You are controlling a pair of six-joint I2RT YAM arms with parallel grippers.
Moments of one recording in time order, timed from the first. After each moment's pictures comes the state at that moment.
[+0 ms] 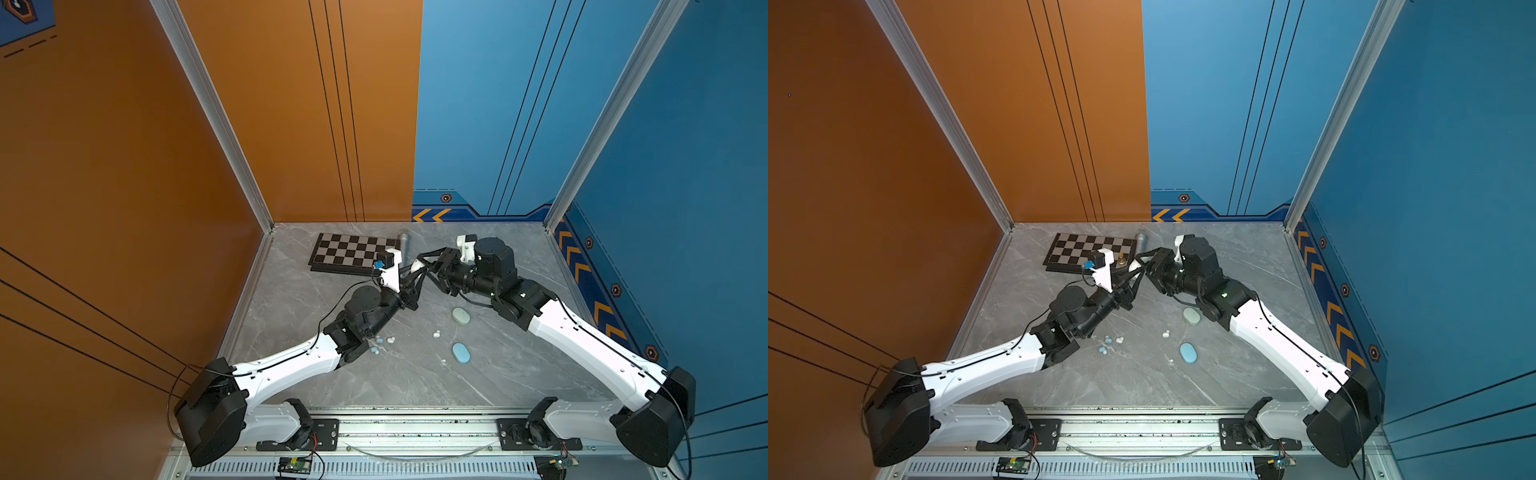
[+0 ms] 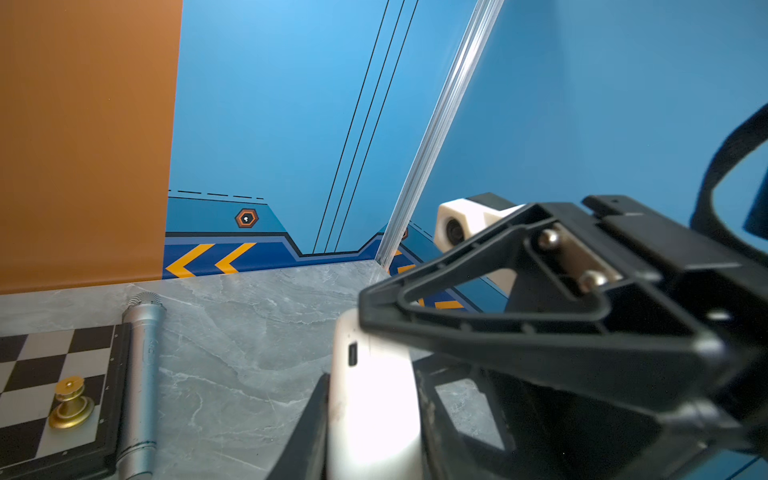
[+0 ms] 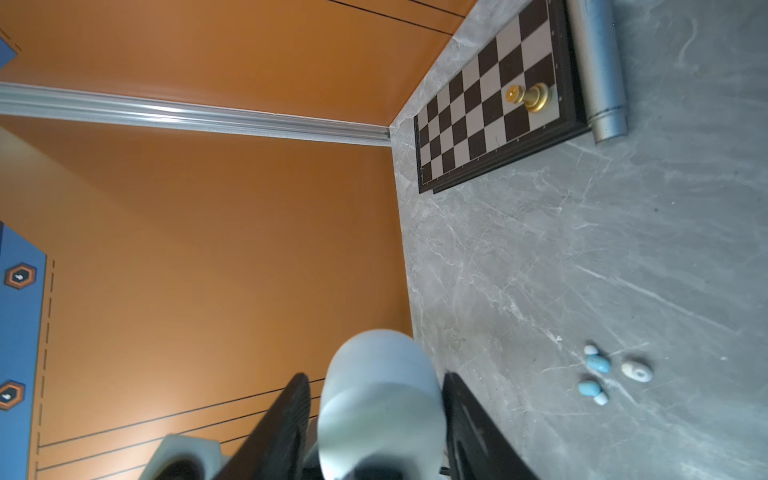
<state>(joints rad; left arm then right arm) -0.83 1.25 0.75 0.56 -0.17 -0.38 0.62 1.27 1.17 -0.22 -0.27 1.32</state>
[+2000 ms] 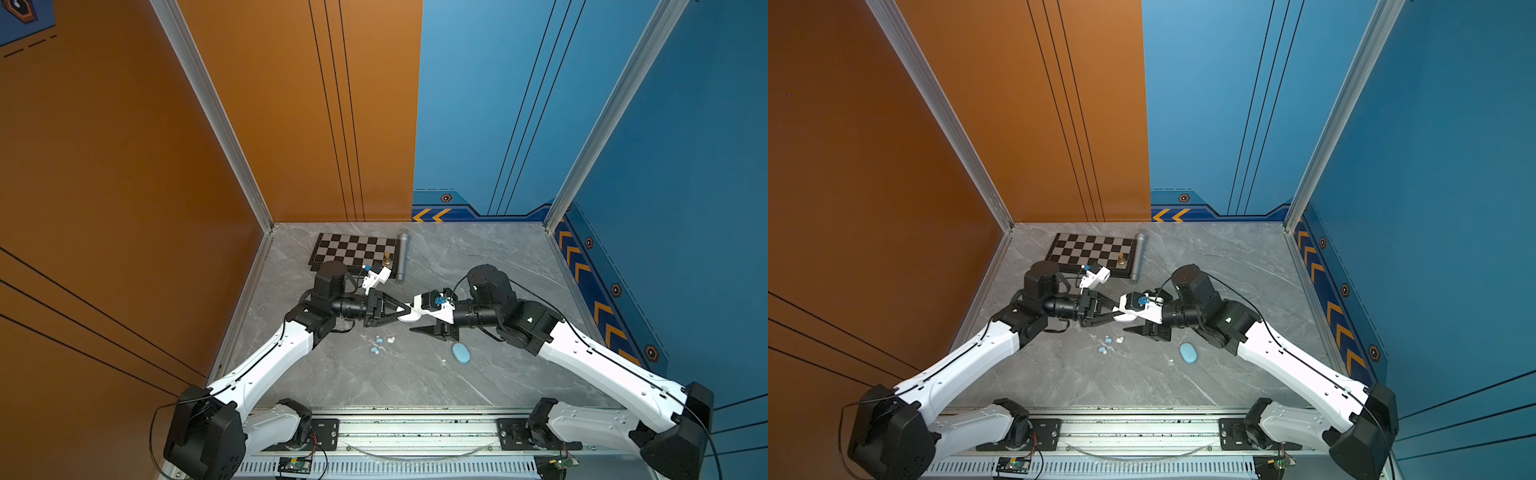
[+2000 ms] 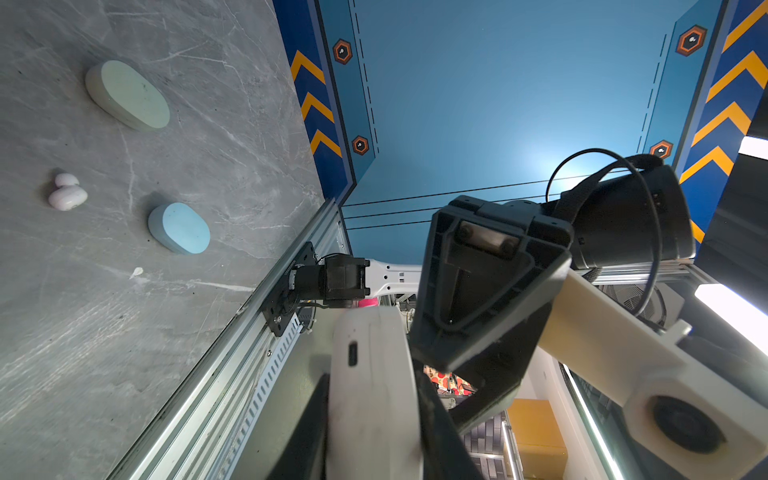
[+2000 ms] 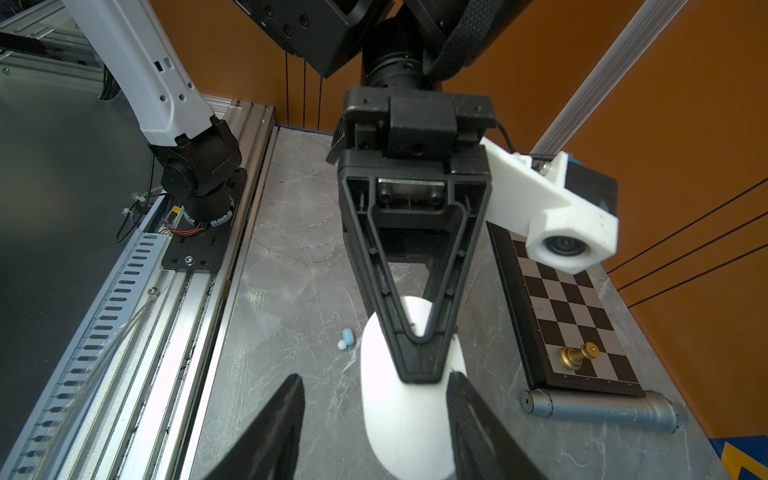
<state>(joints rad) -0.43 1.17 0.80 0.00 1.14 -1.04 0.80 1.16 1.06 -0.39 -0.53 -0.54</state>
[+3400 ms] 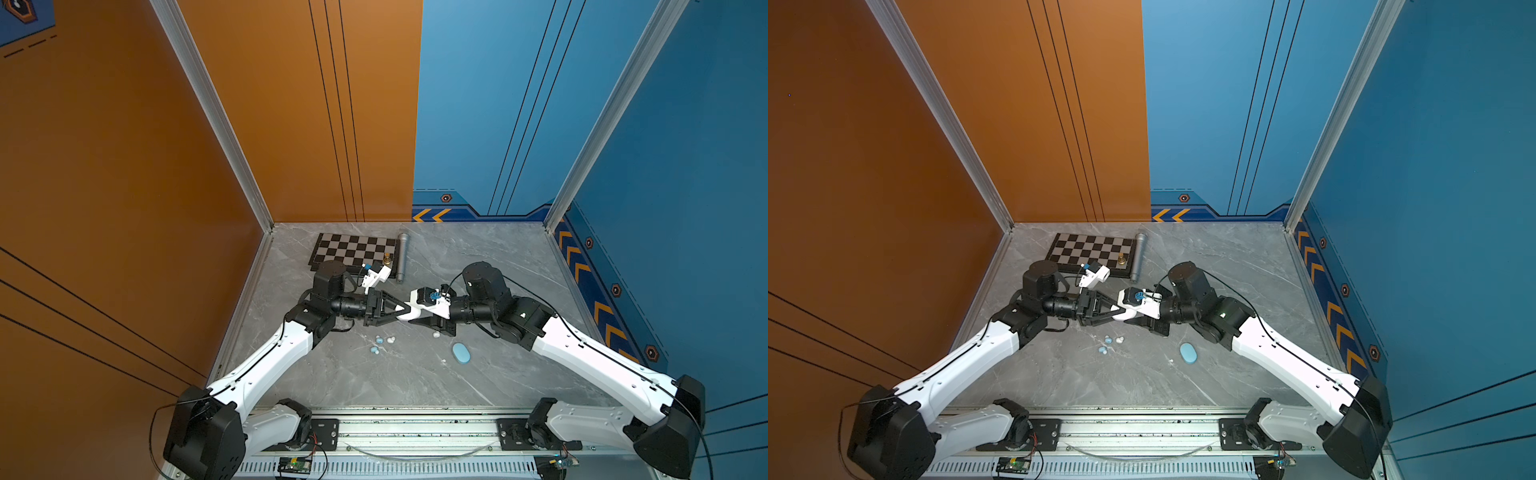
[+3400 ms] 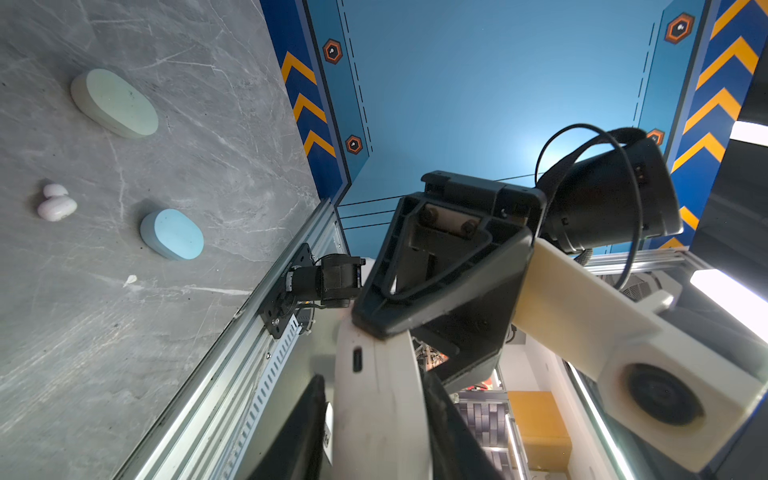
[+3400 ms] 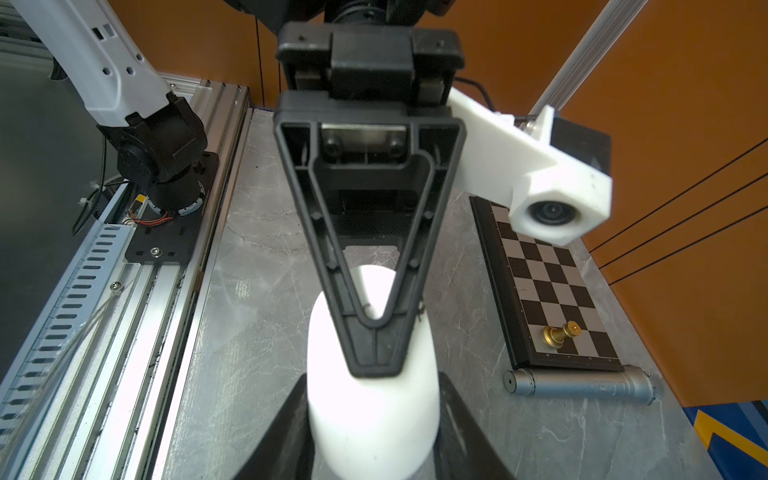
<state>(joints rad) -0.43 1.17 0.80 0.02 1.15 -1.01 0.79 1.20 1.08 -0.38 -0.48 -0.54</state>
